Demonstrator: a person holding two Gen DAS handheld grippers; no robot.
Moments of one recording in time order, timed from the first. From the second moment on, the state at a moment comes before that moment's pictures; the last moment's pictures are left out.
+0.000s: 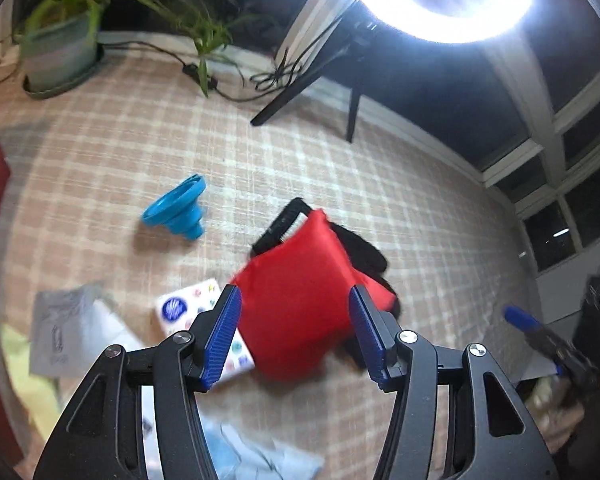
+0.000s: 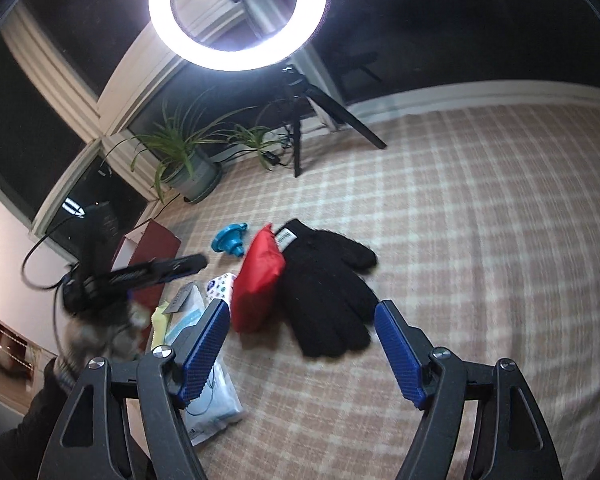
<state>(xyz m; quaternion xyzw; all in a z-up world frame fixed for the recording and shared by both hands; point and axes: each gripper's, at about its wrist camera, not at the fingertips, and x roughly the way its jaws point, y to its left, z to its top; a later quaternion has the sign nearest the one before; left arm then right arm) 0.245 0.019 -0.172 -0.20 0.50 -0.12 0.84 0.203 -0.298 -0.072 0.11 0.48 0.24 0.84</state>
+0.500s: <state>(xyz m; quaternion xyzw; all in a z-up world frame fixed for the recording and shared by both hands) 0.309 0.017 -0.227 -0.18 0.56 -0.06 0.81 0.181 -0.339 -0.087 0.14 0.49 0.20 0.84</state>
